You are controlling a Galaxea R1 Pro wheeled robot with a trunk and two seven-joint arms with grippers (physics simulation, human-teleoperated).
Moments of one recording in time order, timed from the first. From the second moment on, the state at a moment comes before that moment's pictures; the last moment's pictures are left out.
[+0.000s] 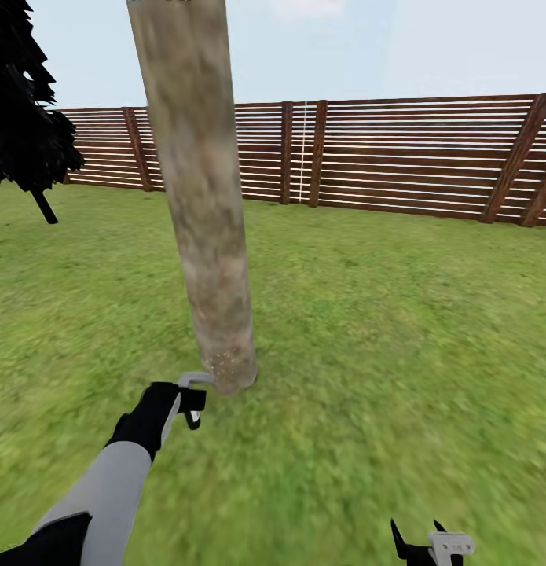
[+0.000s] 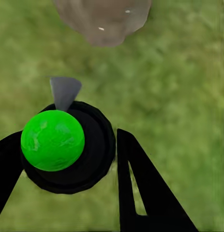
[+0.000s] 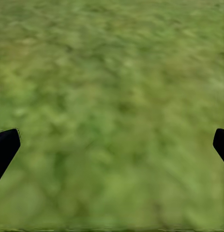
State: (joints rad) left arm -0.81 -0.09 0.27 -0.63 -0.36 0.61 -0.18; right arm -0.34 -0.13 -0.57 -0.10 0.40 -0.81 0.18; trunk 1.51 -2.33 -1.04
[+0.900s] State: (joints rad) left arm -0.84 -0.08 0.18 -0.77 -0.34 0.69 -0.20; right arm -0.34 -0.13 -0.57 -0.10 0.40 -0.81 0.18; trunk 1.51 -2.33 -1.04
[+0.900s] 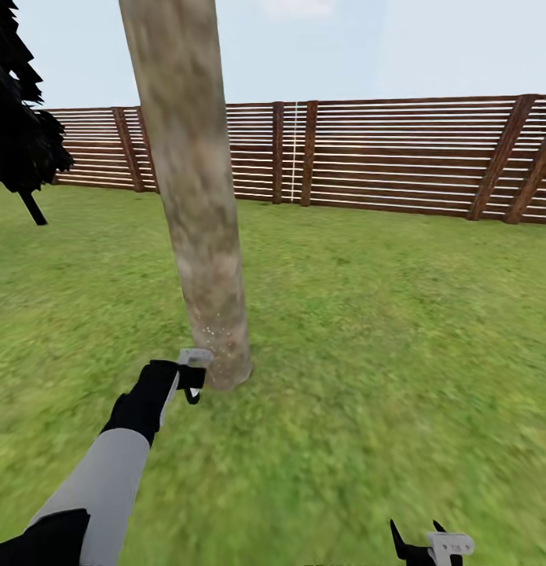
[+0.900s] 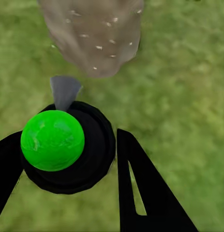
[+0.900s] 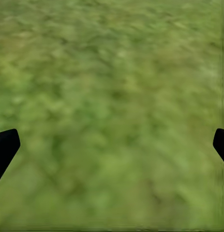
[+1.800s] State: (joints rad) left arm -0.85 -0.04 0.17 -0.99 -0.28 0.94 -0.21; right arm -0.34 -0.12 -0.57 -0.10 0.40 -0.81 0.18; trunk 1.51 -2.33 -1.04
